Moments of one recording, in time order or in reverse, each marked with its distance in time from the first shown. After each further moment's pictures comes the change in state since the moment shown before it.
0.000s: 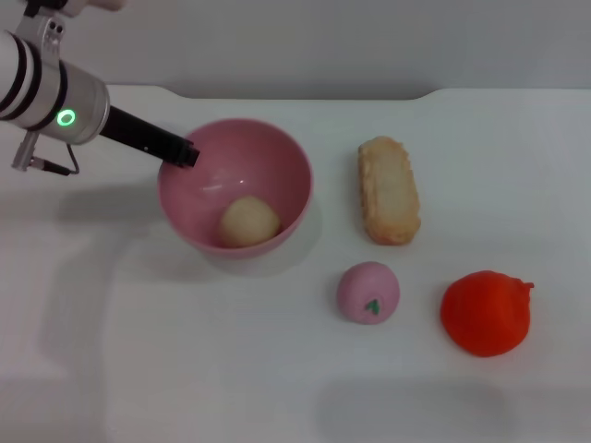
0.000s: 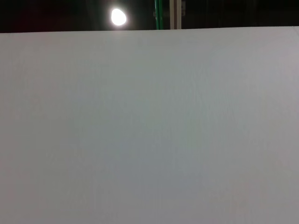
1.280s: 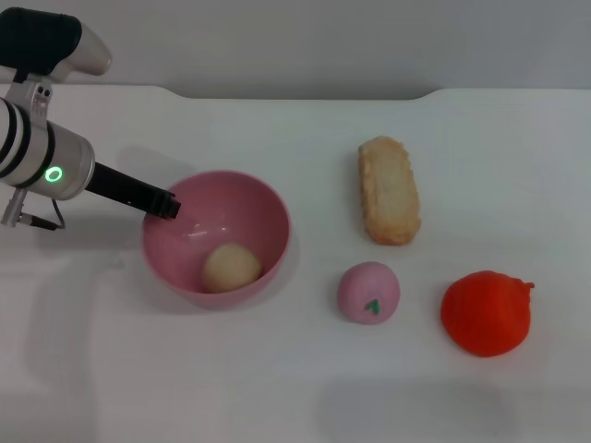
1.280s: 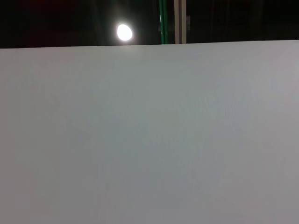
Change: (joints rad) left arm 0.057 -0.003 0.009 -0.100 0.000 -0.040 0.010; right arm 0.014 -0.002 -0.006 -0.007 0.006 -0.028 -0.004
